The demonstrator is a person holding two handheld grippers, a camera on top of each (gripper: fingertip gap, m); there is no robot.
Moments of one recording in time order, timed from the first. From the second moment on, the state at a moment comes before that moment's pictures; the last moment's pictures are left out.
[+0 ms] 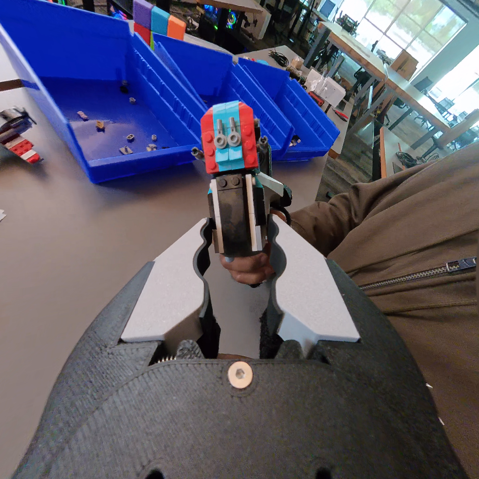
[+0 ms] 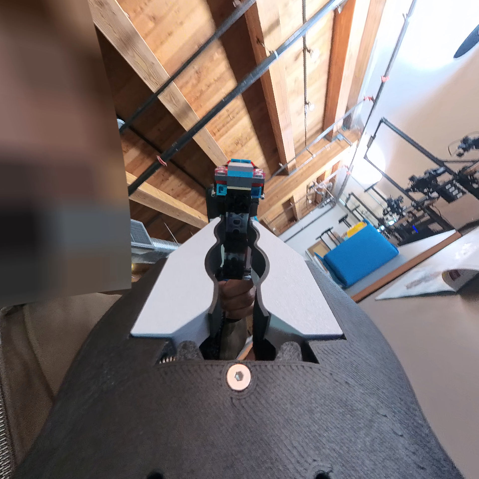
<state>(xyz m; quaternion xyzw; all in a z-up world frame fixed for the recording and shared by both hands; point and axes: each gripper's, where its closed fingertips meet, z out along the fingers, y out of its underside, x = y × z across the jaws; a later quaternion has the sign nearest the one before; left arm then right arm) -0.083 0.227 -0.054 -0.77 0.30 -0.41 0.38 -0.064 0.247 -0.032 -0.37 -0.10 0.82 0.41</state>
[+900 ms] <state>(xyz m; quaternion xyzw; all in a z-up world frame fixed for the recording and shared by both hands) -0.187 0.267 -0.099 -0.76 0.19 -0.47 0.40 -0.187 0.290 -0.068 -0.45 -0.15 0.81 0.34</state>
